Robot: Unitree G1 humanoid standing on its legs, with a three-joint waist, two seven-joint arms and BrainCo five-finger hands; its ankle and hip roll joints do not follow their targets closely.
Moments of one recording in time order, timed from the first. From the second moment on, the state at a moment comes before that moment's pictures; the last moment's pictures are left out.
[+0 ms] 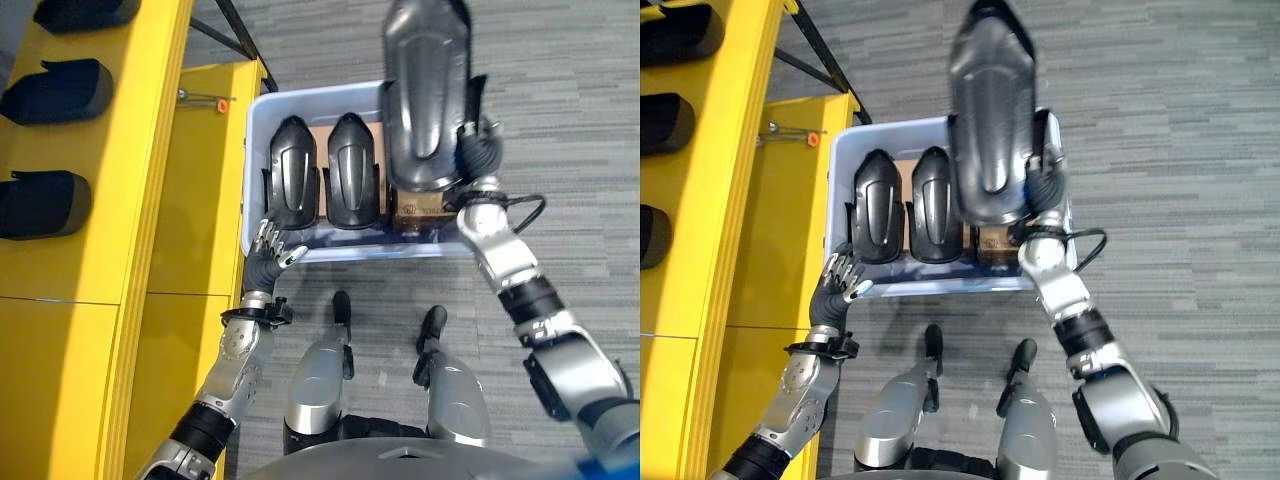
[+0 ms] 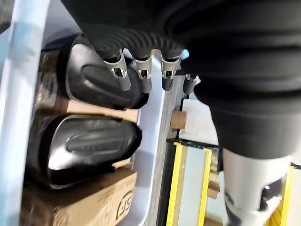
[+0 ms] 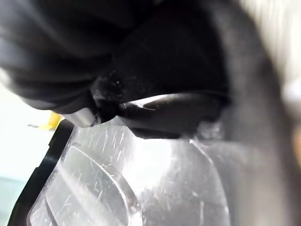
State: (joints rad) left arm 0.04 0.35 -0.33 0.15 -0.61 -0.42 0.18; right arm -0.58 -0.33 0.33 0.23 0.16 0.05 -0.52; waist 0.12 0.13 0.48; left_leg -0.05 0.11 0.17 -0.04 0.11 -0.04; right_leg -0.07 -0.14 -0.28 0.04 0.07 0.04
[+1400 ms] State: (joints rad) left arm 0.09 0.32 -0.34 0.19 -0.44 -0.24 -0.04; right arm -0.08 -0.33 0.48 0.14 0.44 0.07 -0.24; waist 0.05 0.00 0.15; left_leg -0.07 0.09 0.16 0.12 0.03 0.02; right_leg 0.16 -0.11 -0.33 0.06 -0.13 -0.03
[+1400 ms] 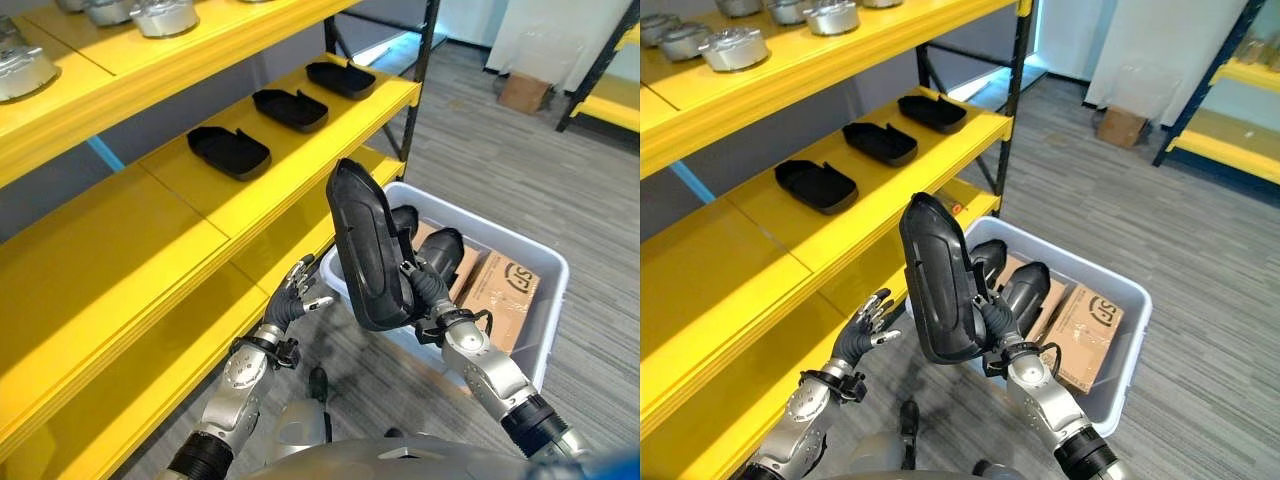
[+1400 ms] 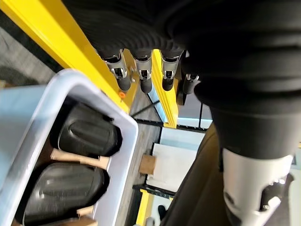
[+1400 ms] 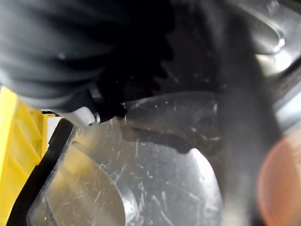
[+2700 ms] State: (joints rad) left arm 0.02 0.44 -0.32 0.14 -0.37 -0.20 -0.06; right arm -0.23 -0.32 0.45 0.14 0.41 0.16 -0.18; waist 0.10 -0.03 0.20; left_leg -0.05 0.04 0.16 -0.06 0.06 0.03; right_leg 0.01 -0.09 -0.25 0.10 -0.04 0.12
